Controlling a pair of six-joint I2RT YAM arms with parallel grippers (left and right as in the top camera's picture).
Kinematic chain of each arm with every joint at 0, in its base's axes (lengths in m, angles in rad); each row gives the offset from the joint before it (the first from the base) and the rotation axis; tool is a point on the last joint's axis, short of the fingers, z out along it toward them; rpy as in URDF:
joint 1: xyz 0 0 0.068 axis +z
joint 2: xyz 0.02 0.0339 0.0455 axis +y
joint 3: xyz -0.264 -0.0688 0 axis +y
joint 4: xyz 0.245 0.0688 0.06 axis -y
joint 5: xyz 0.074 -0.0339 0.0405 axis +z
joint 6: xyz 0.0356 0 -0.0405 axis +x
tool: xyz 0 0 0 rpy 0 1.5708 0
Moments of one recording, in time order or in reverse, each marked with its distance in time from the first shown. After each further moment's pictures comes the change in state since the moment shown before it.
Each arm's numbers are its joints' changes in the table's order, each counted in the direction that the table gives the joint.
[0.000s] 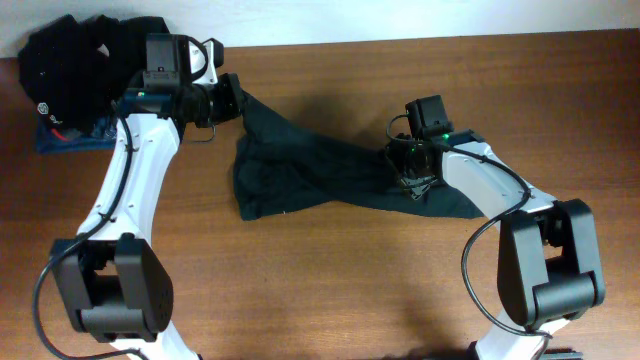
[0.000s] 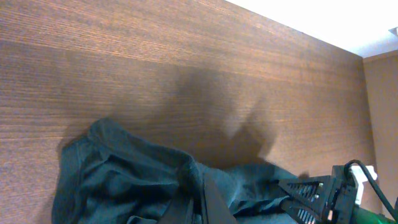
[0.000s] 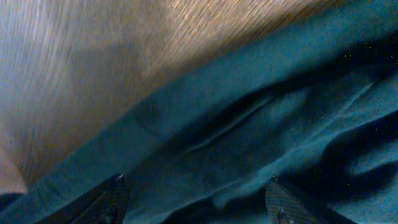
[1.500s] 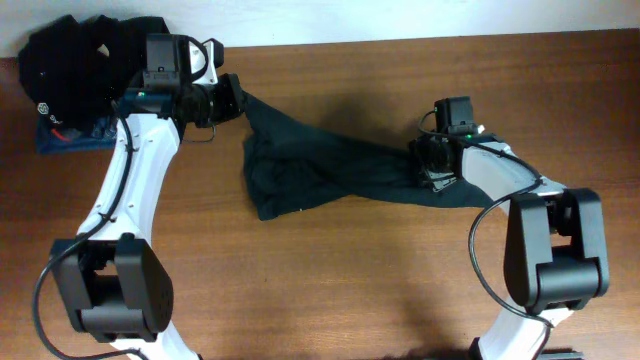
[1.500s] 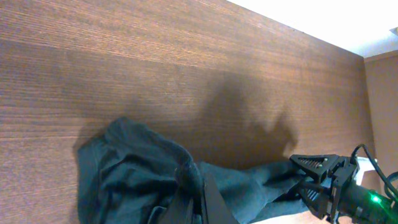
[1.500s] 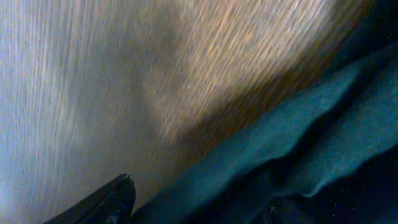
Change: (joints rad) left arm 0.000 0.000 0.000 -0.002 0.002 0.000; right arm -0.141 0.060 0.040 0.149 -0.134 0.068
